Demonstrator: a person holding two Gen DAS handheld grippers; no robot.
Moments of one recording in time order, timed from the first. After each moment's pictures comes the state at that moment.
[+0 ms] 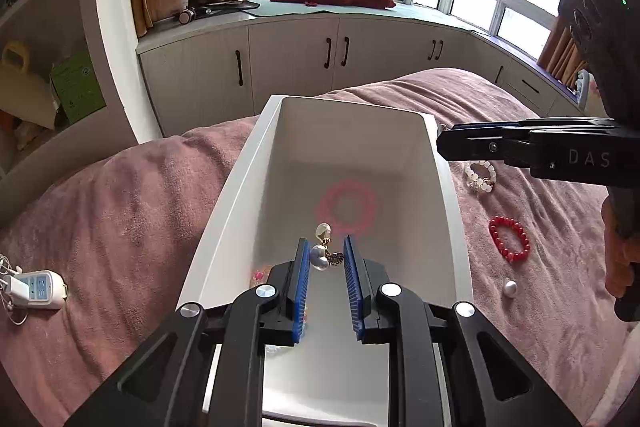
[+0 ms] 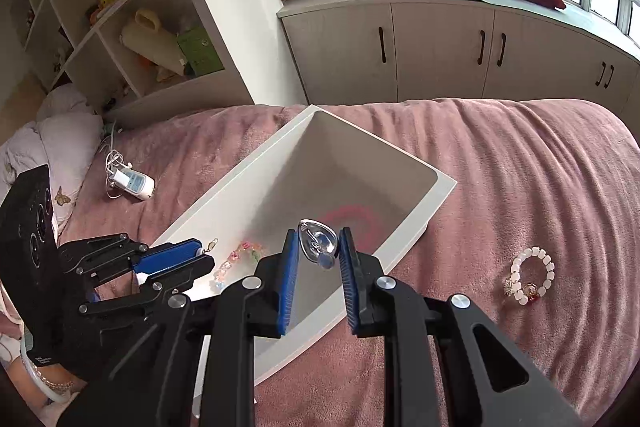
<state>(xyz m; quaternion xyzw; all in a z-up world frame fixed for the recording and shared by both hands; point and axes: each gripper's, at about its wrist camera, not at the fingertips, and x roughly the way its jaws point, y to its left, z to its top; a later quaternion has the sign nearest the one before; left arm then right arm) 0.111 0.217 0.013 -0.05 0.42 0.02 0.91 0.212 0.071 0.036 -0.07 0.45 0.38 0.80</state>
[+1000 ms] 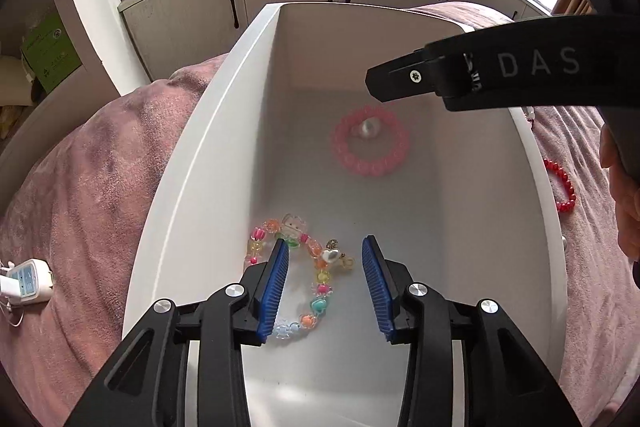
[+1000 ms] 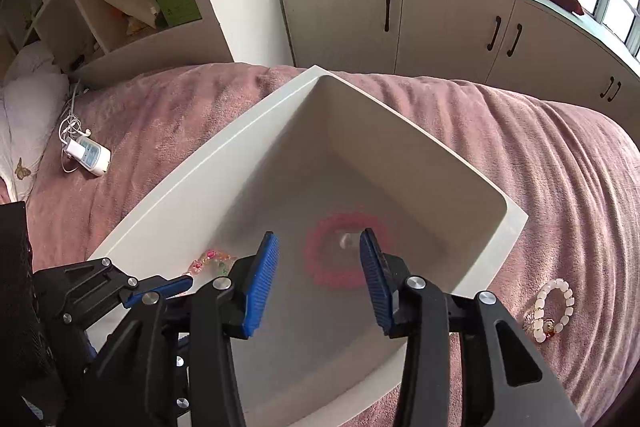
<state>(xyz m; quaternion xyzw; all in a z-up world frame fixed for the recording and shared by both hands) 0.137 0.218 -0.046 -0.03 0.51 0.02 0.86 0.239 0.132 -0.012 -0.14 0.48 0.35 0.79</state>
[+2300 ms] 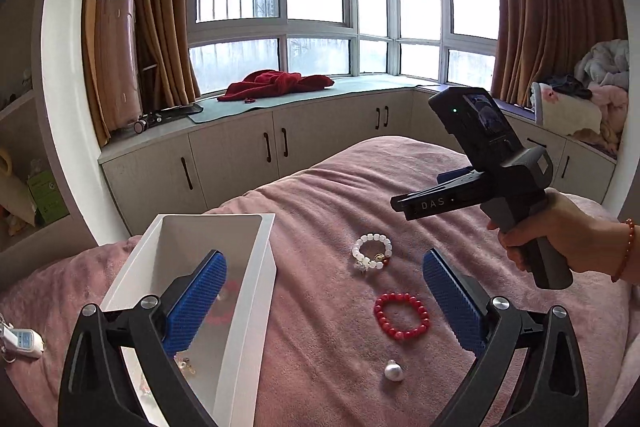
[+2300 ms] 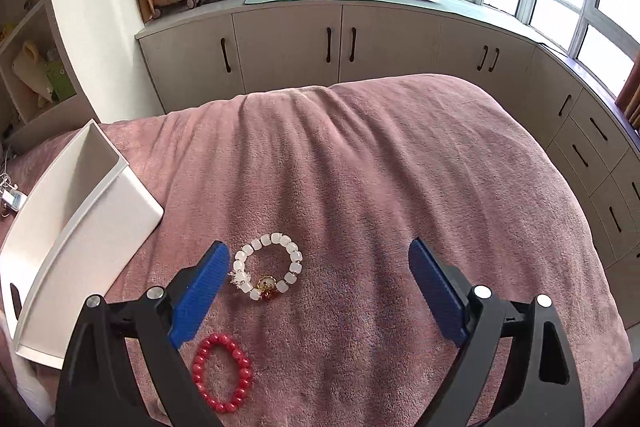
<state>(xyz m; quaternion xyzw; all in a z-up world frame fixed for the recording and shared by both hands) 0.094 0.035 0.056 0.02 0.26 -0.03 0.97 0.300 -0.127 -0.003 -0.11 0.42 0.20 0.88</state>
